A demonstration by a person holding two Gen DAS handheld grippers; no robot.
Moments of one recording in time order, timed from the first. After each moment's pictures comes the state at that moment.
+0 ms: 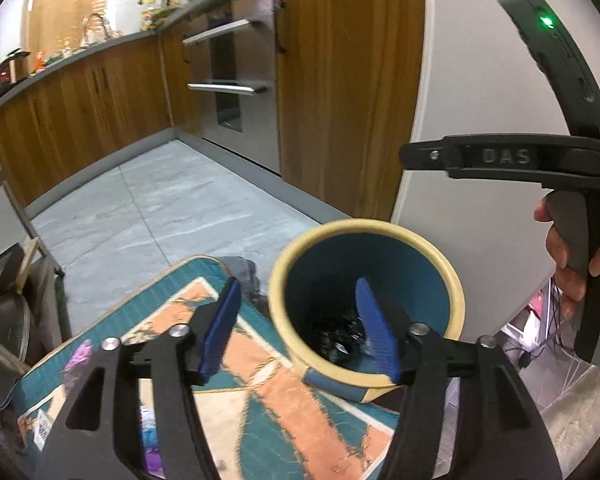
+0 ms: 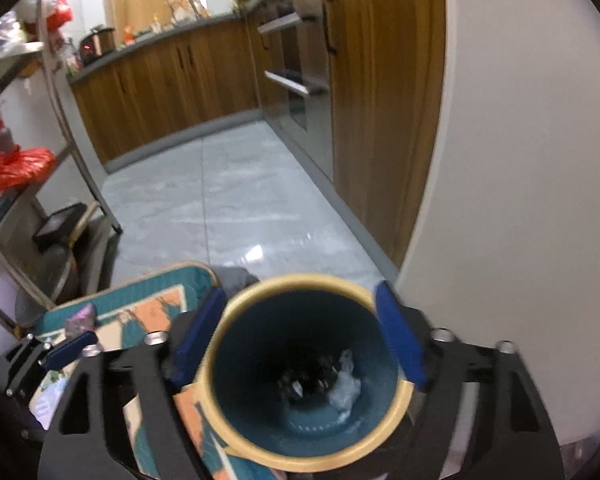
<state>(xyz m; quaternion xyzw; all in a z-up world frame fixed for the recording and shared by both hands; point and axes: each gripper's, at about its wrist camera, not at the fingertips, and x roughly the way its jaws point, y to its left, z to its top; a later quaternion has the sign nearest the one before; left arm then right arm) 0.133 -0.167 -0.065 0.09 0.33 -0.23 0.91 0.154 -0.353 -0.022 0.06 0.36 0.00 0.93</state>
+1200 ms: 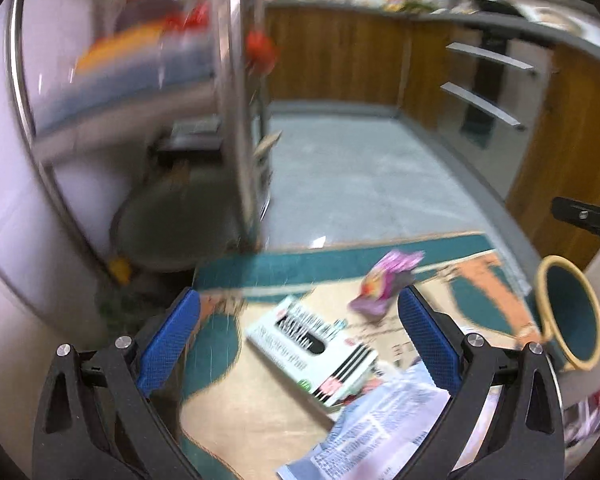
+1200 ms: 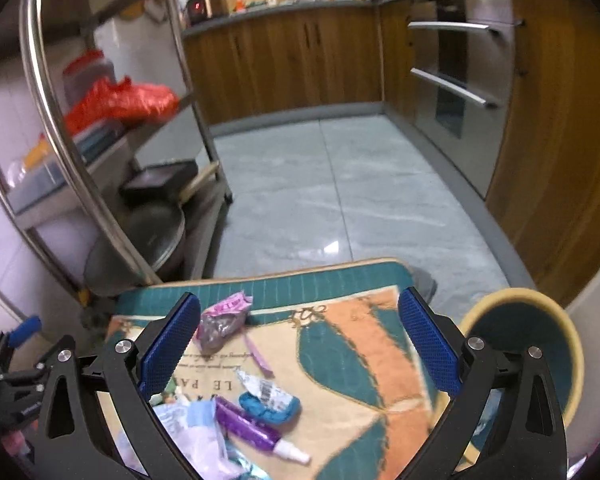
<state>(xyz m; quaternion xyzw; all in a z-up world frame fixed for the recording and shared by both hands) 0.099 0.167 -0.084 -0.06 0.38 0.12 0.92 0.183 -0.096 -0.039 0.03 0.38 0.16 0.91</state>
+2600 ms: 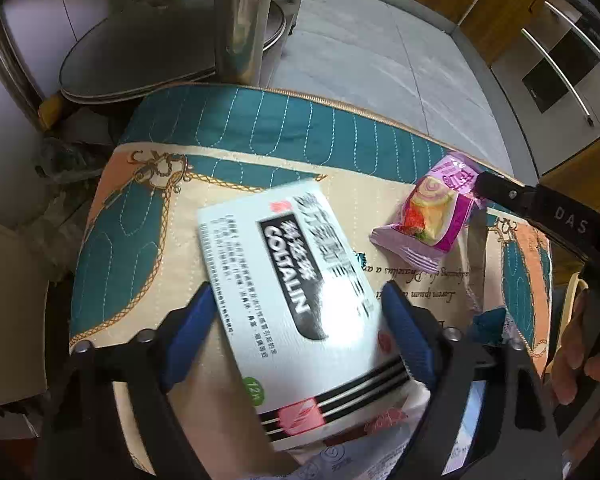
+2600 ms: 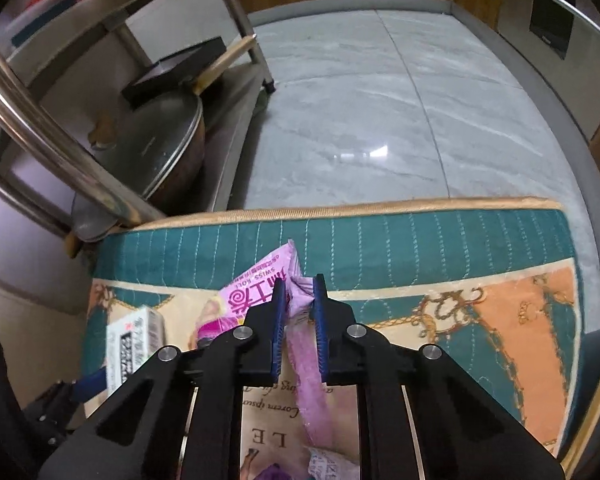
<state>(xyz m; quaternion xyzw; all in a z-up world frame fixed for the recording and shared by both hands) 0.163 0.190 -0.202 -0.20 0.55 0.12 0.80 0.281 0.024 -0.171 0.01 0.54 0.23 0.81</state>
